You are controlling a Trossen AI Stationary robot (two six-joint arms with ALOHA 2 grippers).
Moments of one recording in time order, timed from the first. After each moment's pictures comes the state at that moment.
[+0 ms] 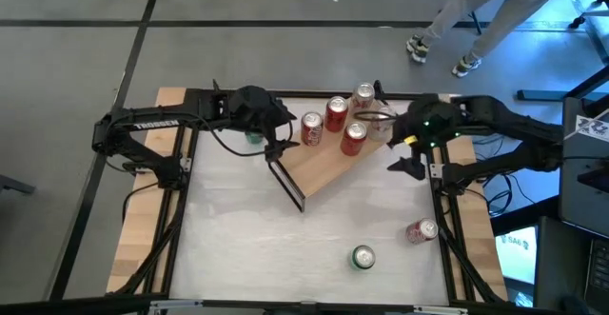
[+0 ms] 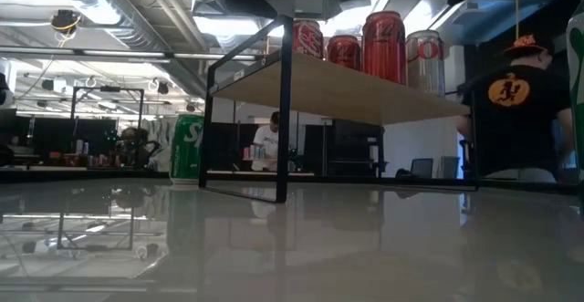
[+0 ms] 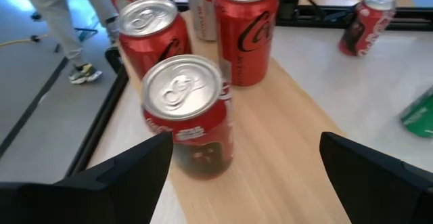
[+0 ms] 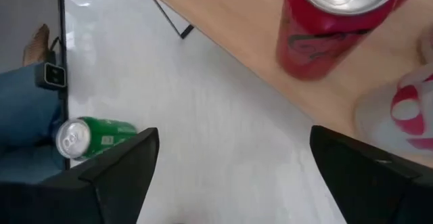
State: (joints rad) left arm 0.19 1.38 1.35 -0.56 -0.02 0.06; right arm -0.10 1.12 1.45 -1.29 -0.17 0.15
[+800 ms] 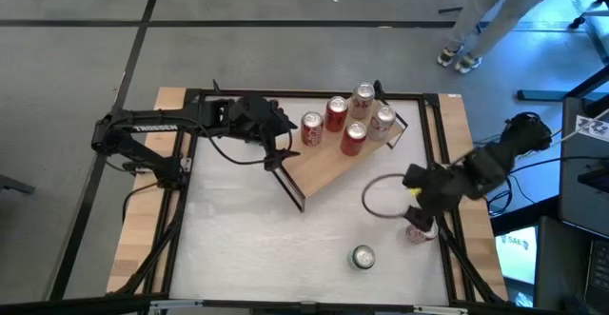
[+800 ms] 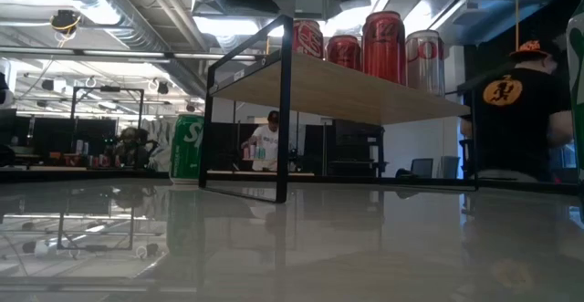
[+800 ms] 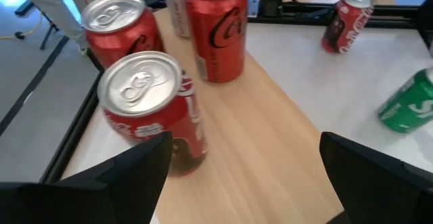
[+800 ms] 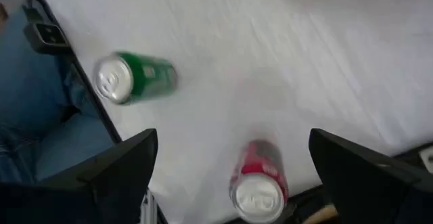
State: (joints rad) left arm 0.12 1.38 1.35 -0.57 -0.04 0.01; right arm 0.59 1.22 1.44 -1.45 0.07 1.10
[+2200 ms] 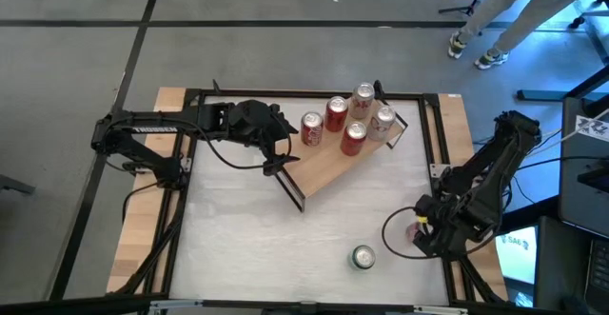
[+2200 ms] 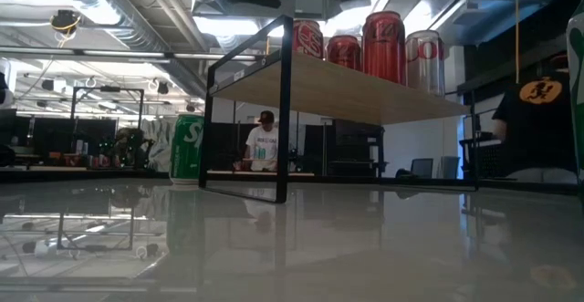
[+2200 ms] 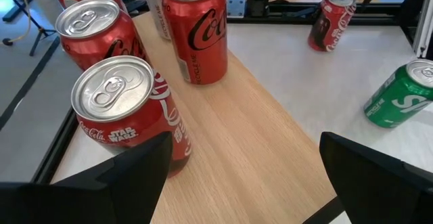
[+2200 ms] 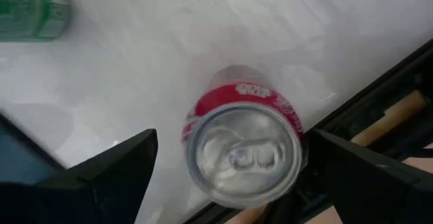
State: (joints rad) left arm 0.08 1.38 1.35 -0.57 -0.04 0.01; right arm 0.98 1.21 0.99 -1.24 0.05 1.71
